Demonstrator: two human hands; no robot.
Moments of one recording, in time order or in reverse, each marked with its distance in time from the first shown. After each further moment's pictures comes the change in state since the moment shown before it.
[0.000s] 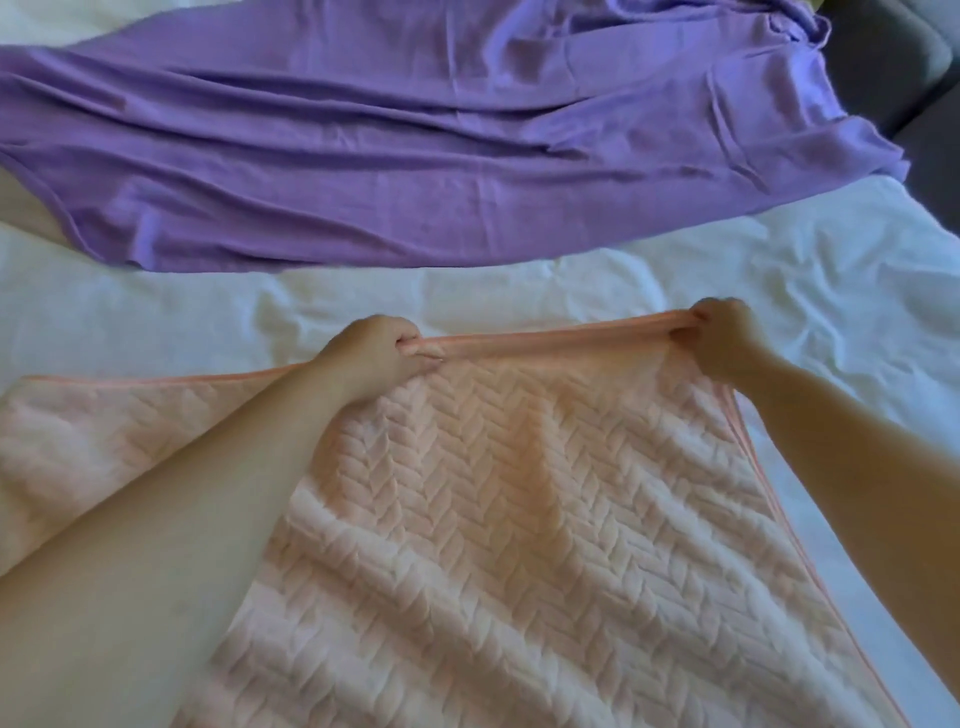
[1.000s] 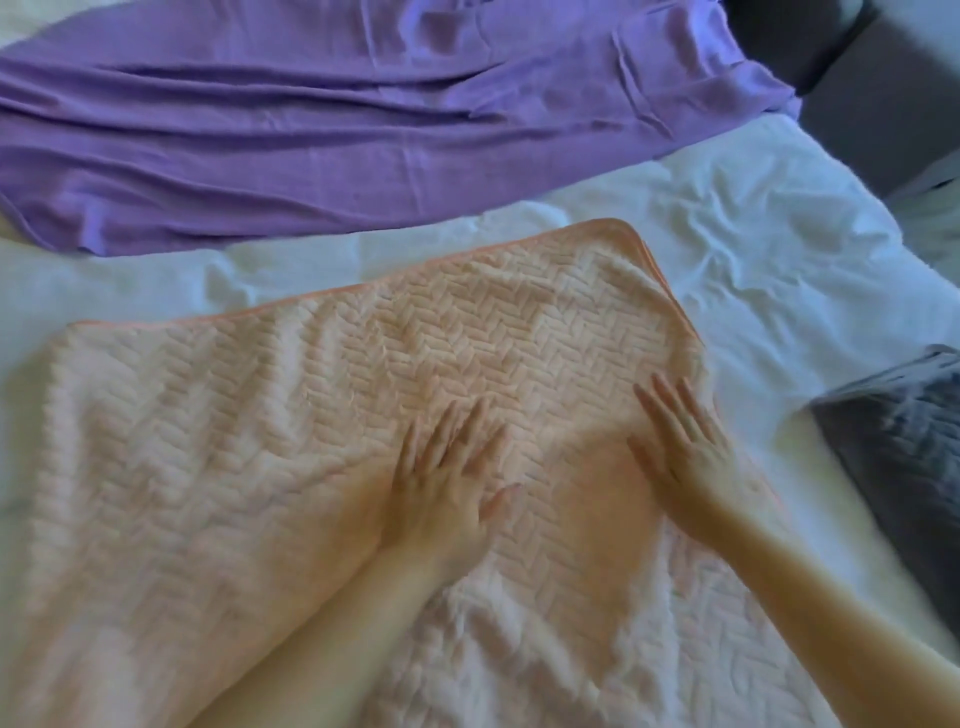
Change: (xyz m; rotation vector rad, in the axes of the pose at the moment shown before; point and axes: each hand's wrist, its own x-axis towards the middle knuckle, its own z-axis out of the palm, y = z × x) left_hand -0.180 0.089 0.137 0.442 0.040 0.312; right_hand -0.223 0.076 0.031 0.007 -0.077 -0.141
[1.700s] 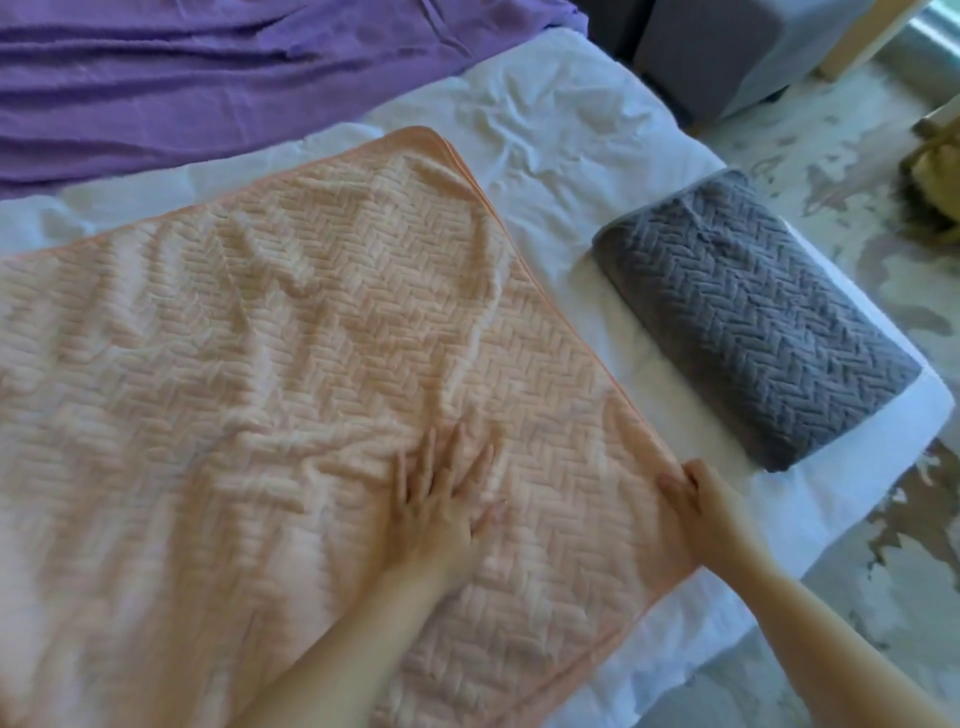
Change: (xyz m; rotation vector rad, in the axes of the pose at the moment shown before) left_hand -0.137 0.187 0.079 0.017 -0.143 0.038; right_hand -0.281 0.154 0.017 0.290 0.010 0.572
